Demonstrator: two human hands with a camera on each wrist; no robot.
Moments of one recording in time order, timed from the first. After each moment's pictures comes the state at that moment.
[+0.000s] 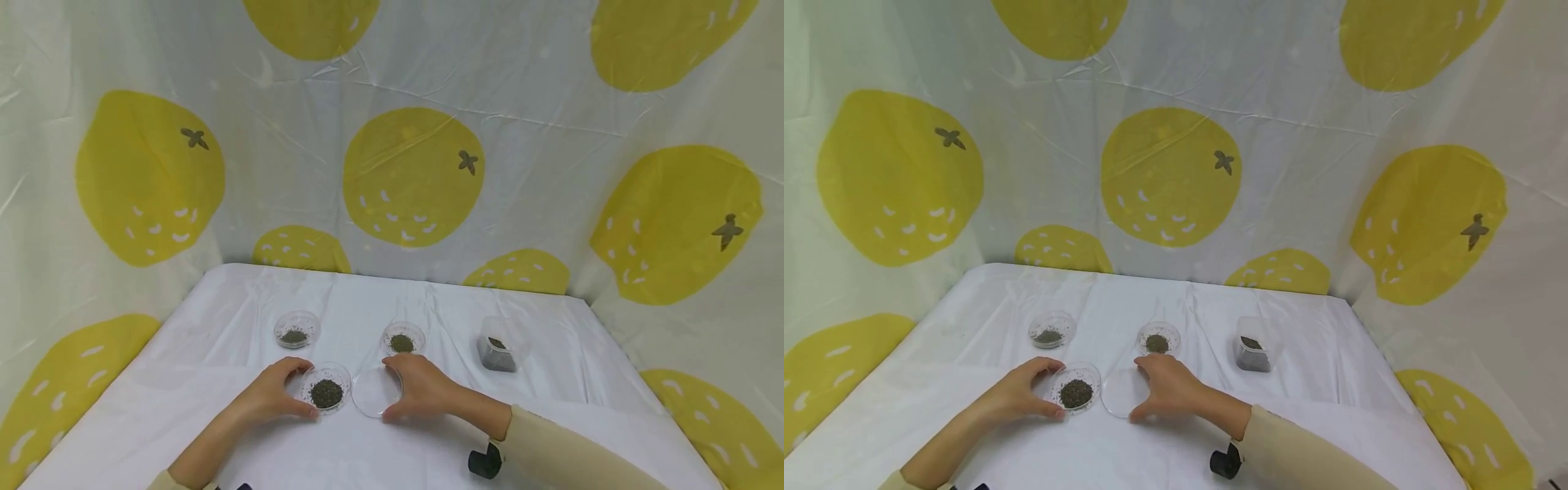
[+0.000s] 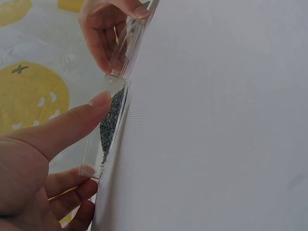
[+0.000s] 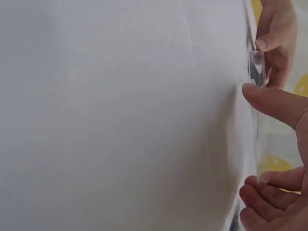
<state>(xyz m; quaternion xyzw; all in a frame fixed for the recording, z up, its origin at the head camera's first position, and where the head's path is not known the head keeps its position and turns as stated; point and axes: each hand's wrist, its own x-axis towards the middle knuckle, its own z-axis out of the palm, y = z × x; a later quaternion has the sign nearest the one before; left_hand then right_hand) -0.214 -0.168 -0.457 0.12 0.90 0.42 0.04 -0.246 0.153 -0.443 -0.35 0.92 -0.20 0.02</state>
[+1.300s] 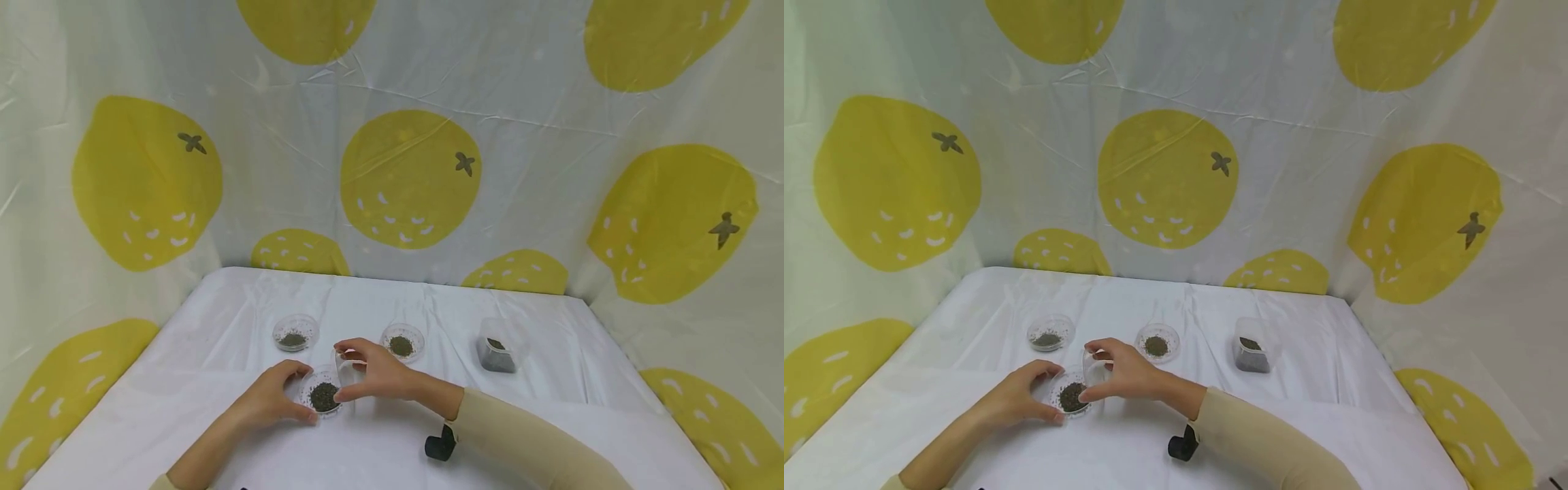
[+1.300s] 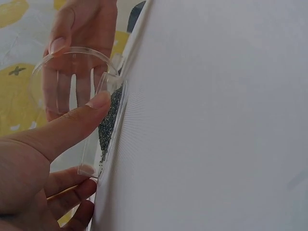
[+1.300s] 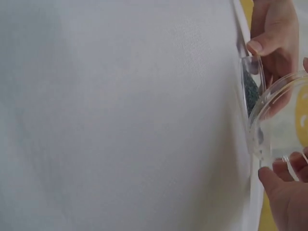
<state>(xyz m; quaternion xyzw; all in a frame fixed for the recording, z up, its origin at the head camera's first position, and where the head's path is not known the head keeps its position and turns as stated) -0.215 -0.167 -0.460 0.12 0.90 0.41 0.03 -0.268 0.091 -0.448 -0.34 0.79 -0.50 0.15</state>
